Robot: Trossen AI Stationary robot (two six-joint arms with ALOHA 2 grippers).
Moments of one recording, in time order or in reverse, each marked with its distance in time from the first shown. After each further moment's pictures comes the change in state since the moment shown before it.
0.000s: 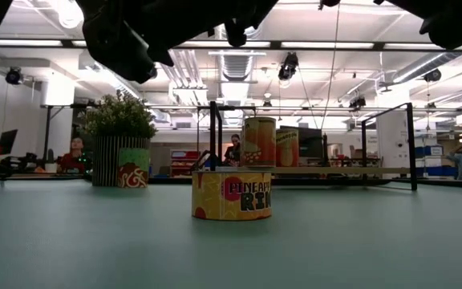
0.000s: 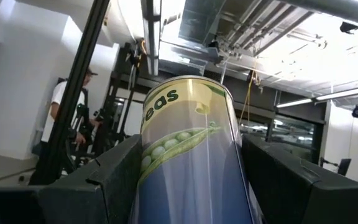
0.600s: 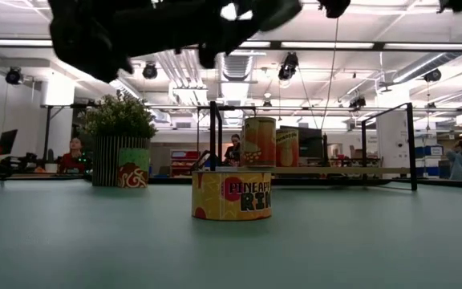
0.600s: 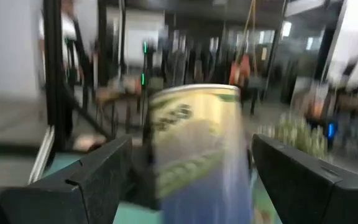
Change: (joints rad) left arm -0.007 -0.141 -0.202 -0.144 -0.142 -0.031; right arm 0.002 -0.245 0.103 -0.721 0.114 0.216
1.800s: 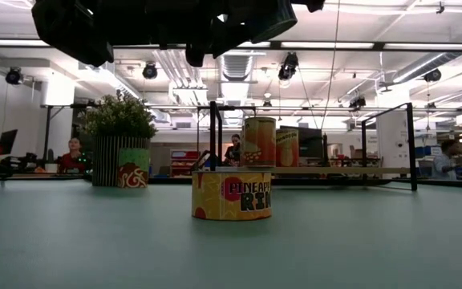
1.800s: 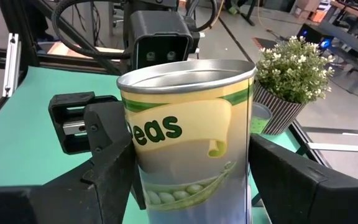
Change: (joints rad) left arm -0.045 -0.103 -0.030 -0.226 -0.083 0.061; right arm -0.006 0.198 0.455 -0.769 0.084 0.107
